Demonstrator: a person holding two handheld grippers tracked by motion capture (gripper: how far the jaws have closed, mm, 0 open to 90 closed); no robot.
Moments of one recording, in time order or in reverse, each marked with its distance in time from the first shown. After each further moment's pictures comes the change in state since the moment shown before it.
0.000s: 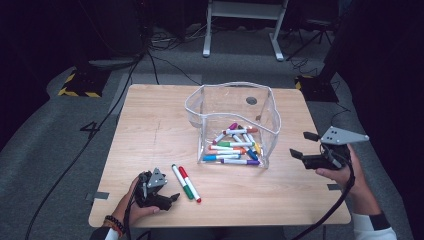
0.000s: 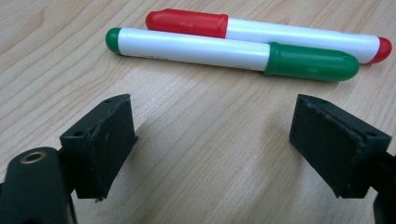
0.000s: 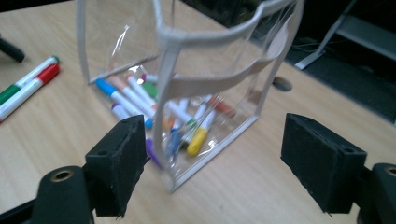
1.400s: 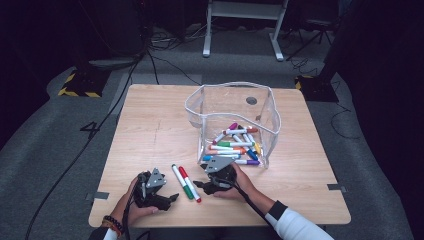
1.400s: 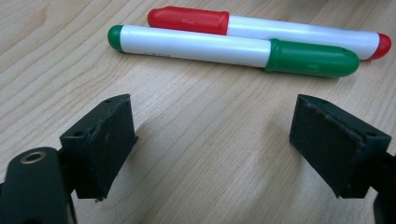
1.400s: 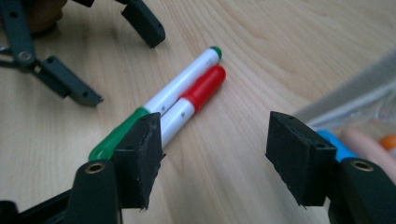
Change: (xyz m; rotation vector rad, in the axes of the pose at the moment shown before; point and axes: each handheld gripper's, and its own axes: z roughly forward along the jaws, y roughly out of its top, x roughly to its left) left arm 0.002 -0.002 -0.002 0.000 -0.006 0.003; right arm 0.191 0.018 0.213 0.069 0.366 -0.171
